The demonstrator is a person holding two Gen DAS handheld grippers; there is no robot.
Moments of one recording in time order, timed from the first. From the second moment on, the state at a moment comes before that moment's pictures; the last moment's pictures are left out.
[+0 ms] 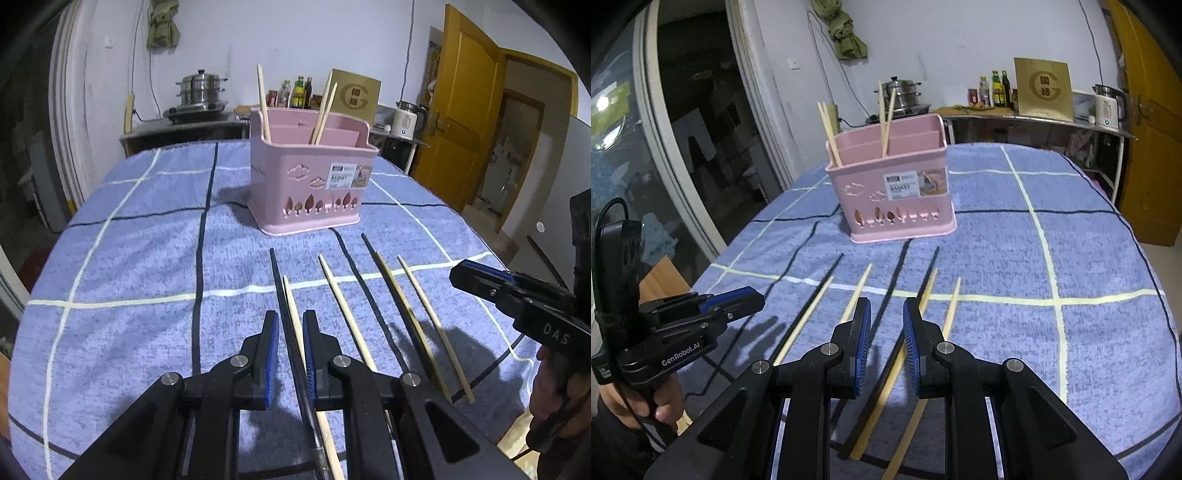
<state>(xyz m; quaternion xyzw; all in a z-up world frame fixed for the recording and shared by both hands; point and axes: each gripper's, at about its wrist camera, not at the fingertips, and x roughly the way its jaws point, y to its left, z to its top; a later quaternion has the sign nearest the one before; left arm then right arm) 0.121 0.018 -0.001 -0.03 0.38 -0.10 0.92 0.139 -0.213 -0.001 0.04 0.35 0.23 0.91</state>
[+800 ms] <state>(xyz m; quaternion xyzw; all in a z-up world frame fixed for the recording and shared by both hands) 0.198 0.017 -0.030 -0.02 0.44 -0.09 0.89 0.195 -0.205 -0.023 0.03 0.41 0.20 0.89</state>
